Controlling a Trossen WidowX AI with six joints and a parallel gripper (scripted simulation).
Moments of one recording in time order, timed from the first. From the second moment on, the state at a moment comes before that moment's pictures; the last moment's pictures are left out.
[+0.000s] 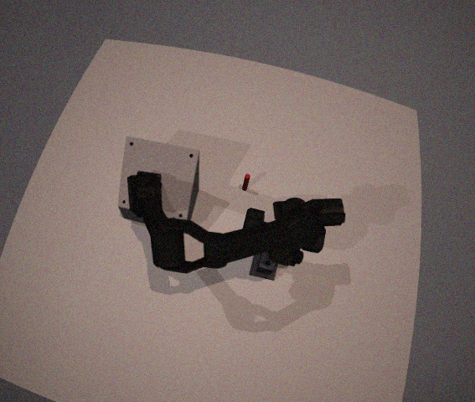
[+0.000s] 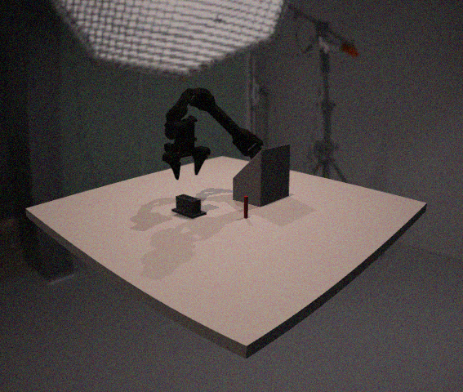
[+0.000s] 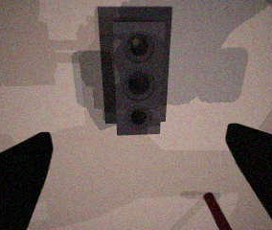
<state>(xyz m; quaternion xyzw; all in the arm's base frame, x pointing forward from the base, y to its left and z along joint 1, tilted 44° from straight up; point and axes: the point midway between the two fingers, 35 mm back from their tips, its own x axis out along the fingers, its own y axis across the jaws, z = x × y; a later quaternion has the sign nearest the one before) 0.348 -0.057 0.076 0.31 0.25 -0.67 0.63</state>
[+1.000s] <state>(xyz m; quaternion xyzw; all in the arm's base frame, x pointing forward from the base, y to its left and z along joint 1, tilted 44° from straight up) 0.252 0.075 -0.071 0.16 0.40 -0.60 0.67</state>
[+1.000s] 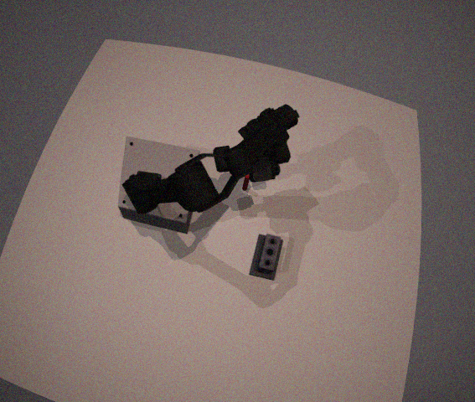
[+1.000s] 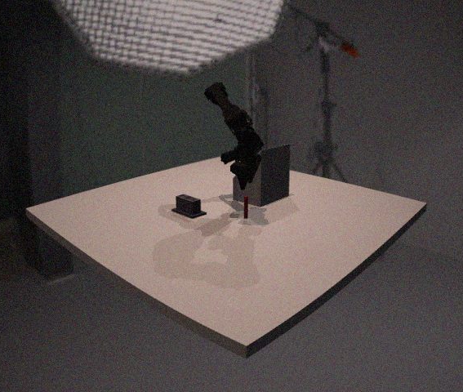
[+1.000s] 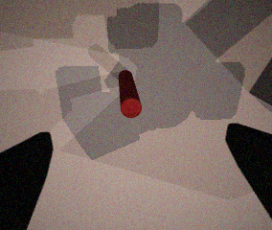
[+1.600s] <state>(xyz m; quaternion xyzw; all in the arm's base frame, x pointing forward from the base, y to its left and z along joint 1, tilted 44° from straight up) 0.253 0.056 -0.094 0.16 0.40 -0.60 0.68</state>
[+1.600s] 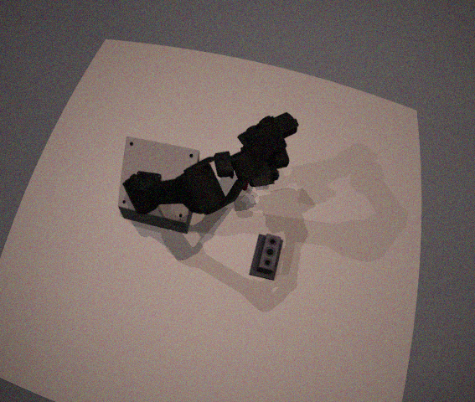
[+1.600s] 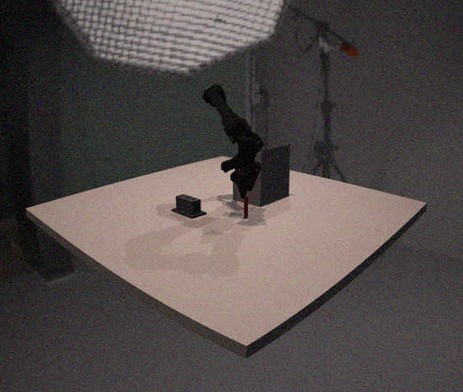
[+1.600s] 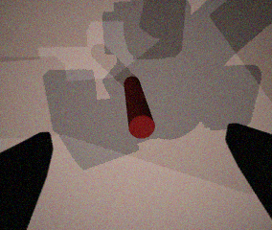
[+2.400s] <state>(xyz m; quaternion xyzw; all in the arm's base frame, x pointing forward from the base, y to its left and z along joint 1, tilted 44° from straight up) 0.252 0.029 -0.123 0.16 0.40 -0.60 0.68</state>
